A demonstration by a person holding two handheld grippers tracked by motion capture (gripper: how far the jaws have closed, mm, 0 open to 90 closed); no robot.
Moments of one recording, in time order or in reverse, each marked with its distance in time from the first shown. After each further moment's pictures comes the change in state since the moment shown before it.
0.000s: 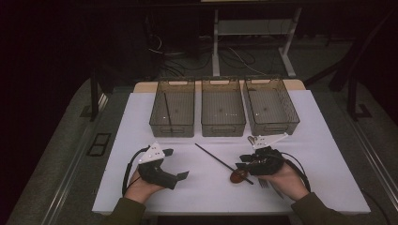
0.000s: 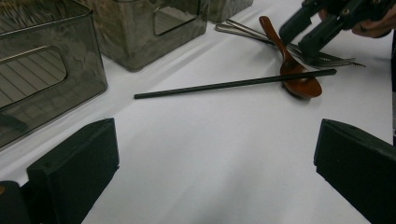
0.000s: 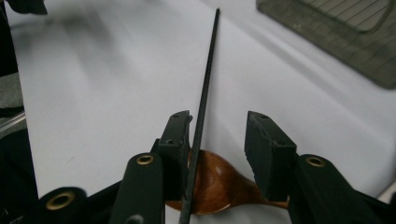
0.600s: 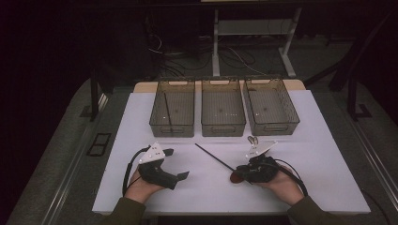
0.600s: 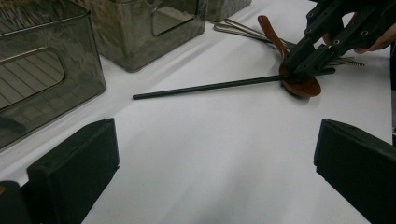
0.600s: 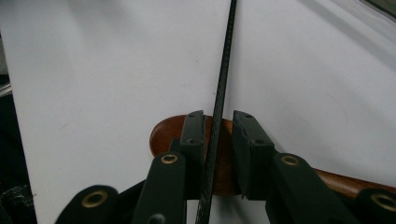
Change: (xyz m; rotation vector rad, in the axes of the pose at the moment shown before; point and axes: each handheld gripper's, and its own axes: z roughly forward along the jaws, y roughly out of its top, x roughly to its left) left arm 0.000 0.000 0.000 0.005 -0.005 0.012; right arm 0.011 -0.011 0.017 0.109 -0.007 -0.045
